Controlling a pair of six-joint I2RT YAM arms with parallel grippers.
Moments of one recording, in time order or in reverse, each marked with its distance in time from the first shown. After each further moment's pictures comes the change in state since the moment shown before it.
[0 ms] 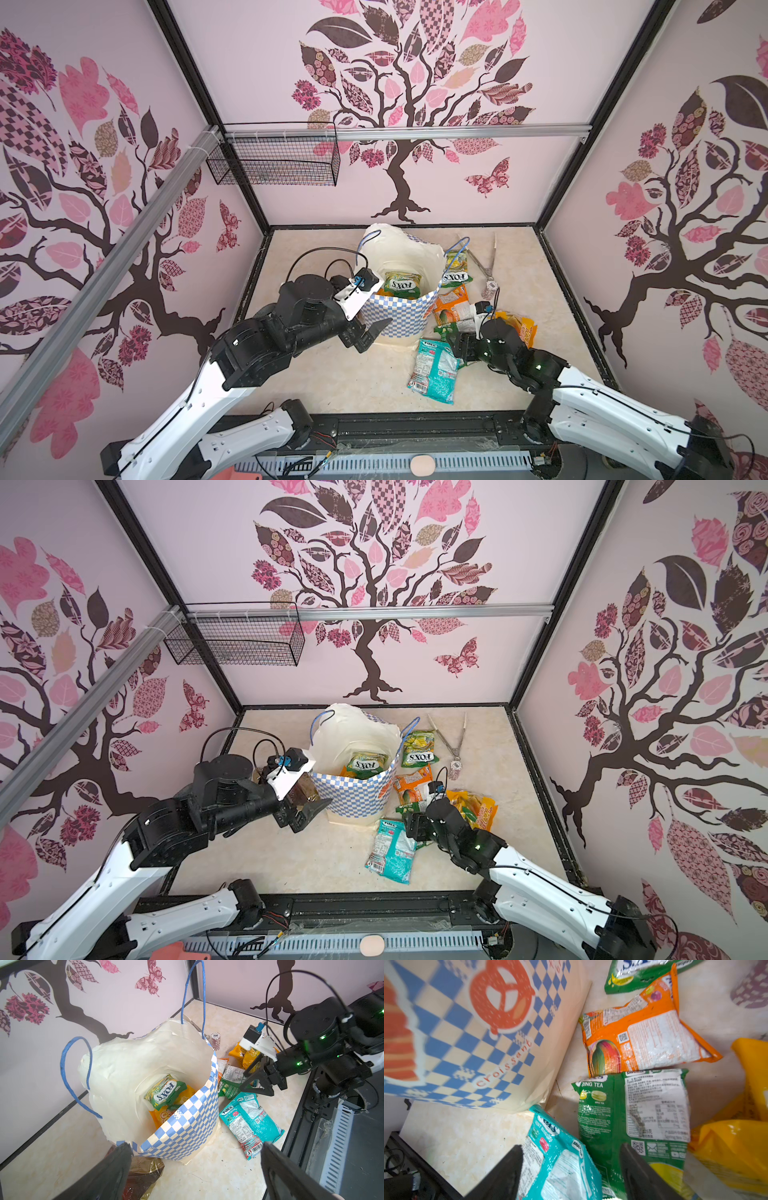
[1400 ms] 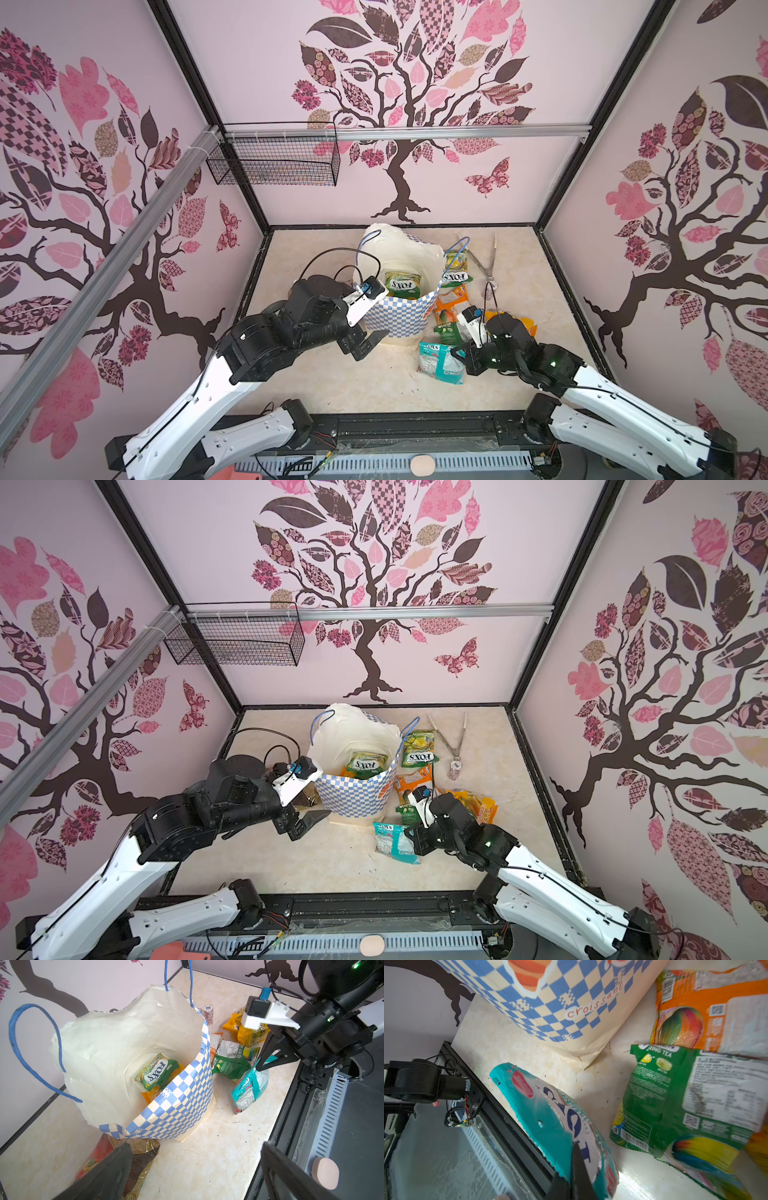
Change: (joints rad) left arm 0.000 0.034 0.015 -0.119 0.047 0.036; right arm 0.000 -0.032 0.077 -0.216 -0.364 -0.176
